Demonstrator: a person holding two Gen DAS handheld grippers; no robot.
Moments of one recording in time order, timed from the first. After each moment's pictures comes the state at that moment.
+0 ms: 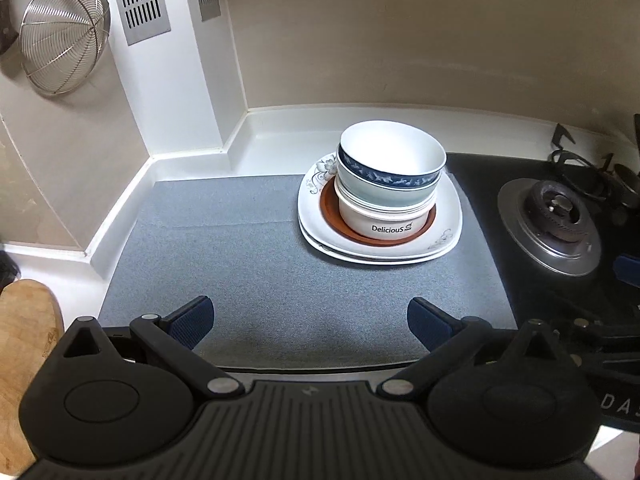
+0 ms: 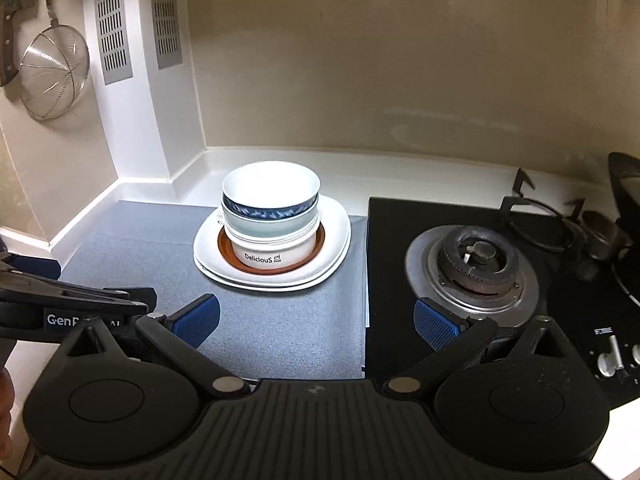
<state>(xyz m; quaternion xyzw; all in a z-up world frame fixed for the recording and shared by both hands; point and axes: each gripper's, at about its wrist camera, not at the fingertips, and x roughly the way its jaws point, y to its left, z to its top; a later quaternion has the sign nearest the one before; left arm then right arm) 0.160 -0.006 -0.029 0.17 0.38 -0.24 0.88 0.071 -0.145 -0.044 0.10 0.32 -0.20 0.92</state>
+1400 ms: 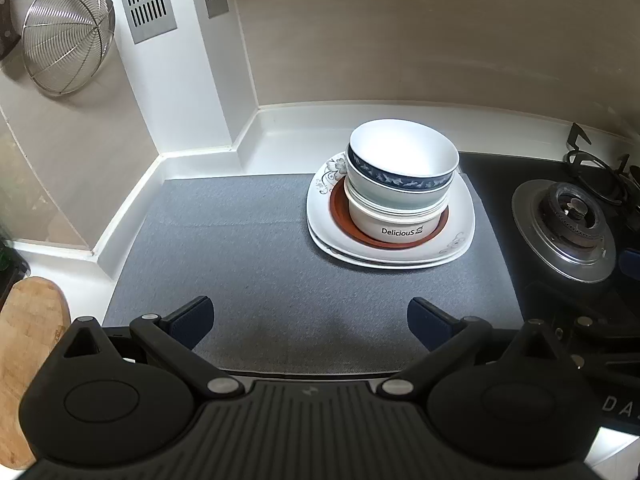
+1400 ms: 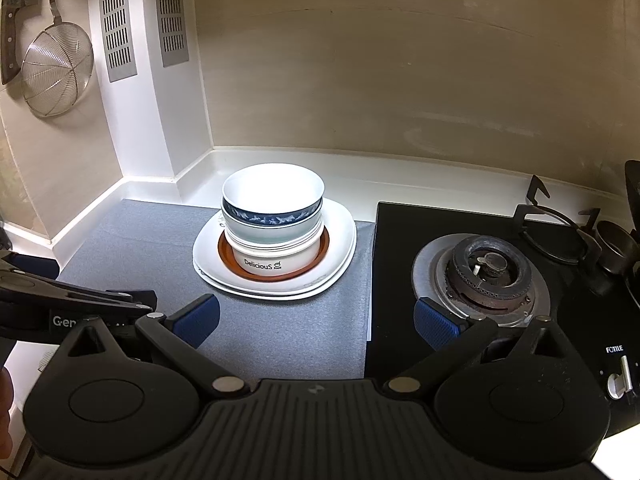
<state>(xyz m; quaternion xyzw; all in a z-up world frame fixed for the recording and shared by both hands) 0.165 -0.011 -0.030 0.17 0.39 -0.22 0.88 0.081 -0.164 -0.050 0.10 0.31 -0.17 0.93</state>
